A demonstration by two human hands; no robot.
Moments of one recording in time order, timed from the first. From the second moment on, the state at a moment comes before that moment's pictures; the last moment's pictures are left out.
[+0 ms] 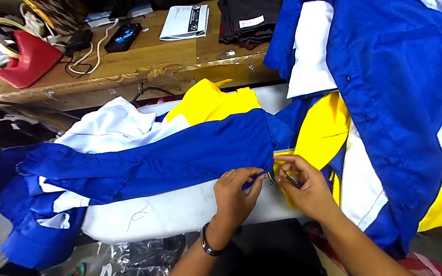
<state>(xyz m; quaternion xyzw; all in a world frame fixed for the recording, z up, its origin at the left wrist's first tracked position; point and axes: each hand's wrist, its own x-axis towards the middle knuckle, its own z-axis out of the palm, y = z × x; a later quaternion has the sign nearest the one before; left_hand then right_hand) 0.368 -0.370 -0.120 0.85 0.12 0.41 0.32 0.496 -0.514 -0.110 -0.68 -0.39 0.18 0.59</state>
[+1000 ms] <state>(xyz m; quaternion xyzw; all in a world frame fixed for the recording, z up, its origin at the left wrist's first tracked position) 0.360 -0.378 -0.122 0.76 0.21 0.23 0.57 0.499 -0.551 -0.075 -0.83 -0.51 0.01 0.24</state>
